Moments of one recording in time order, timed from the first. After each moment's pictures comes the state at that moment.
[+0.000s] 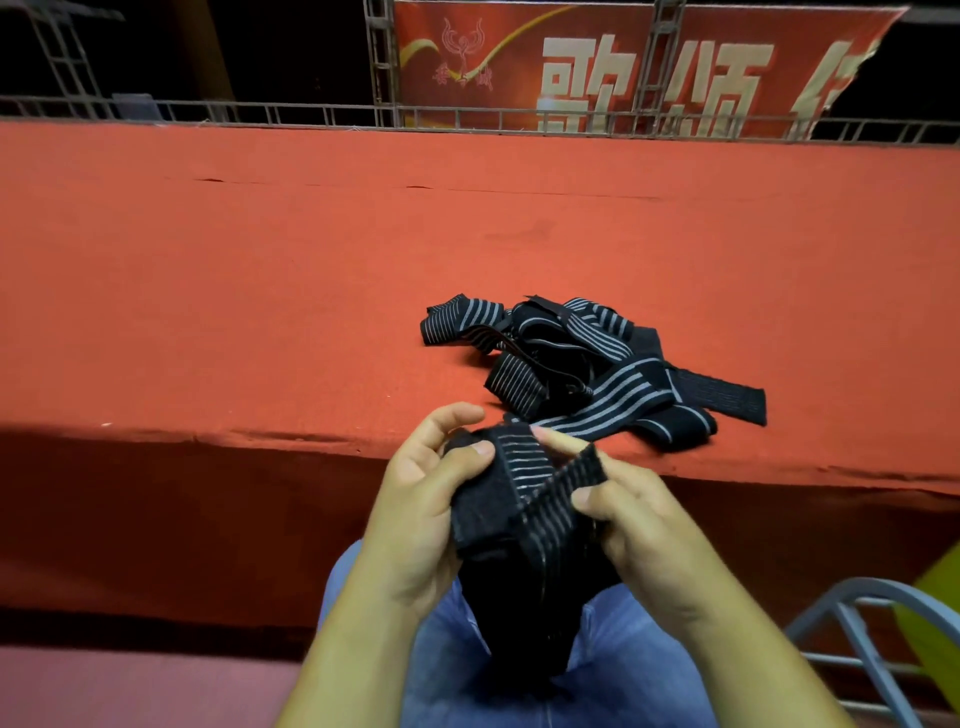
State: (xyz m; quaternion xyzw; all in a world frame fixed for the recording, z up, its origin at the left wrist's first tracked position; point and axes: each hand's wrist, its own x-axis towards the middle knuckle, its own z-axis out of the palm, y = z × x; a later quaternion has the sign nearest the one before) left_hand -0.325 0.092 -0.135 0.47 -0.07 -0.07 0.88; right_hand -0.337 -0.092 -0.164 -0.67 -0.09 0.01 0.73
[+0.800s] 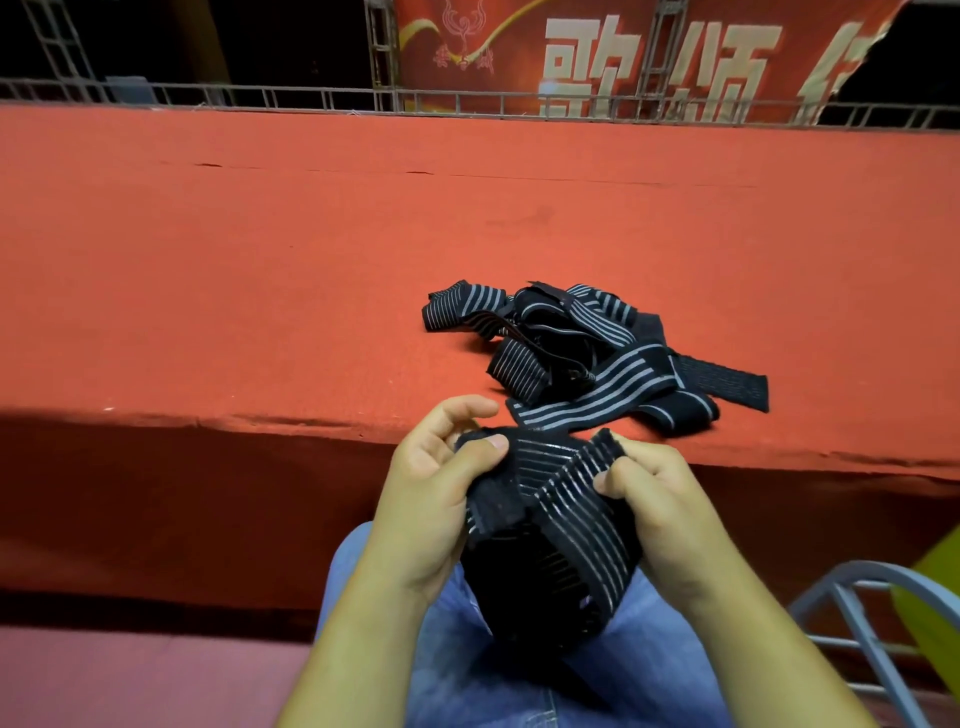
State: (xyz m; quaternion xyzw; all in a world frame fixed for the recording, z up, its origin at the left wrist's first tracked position) left_hand -0.324 0.089 -0.144 0.52 -0.08 -0.04 0.85; right_hand -0.341 -0.093 -0.156 -0.70 -0.05 -0.05 0.71
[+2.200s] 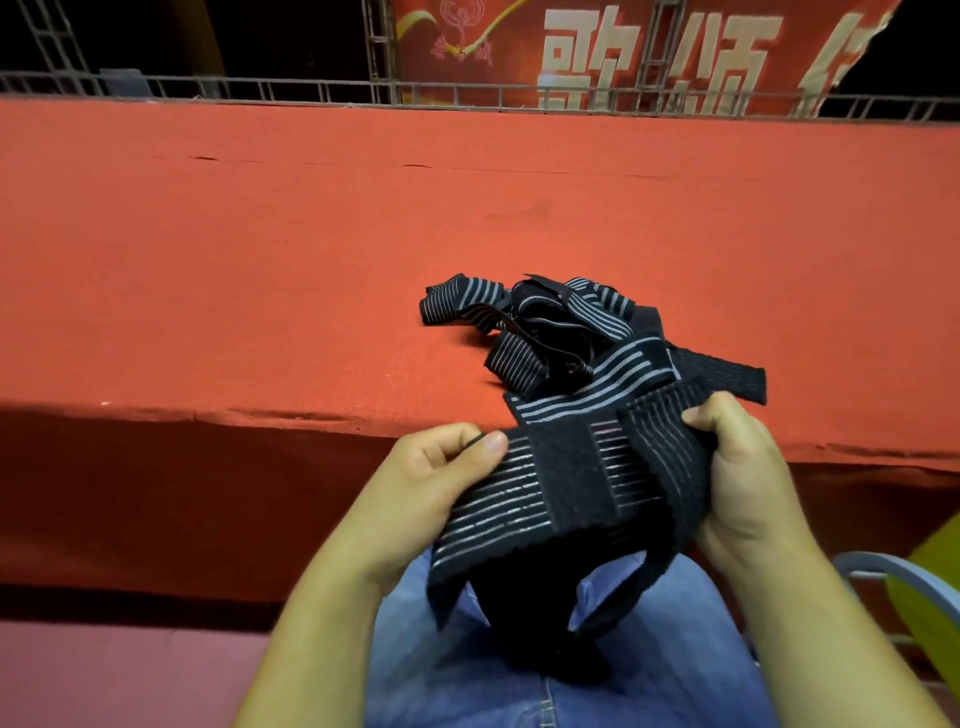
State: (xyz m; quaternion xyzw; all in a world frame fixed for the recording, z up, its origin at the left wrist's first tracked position) left_hand -0.317 0.117 -0.151 0.67 -0.16 -0.12 0.71; right_hand -0.329 -0.129 -0.145 -0.55 0.11 -0.15 0.81
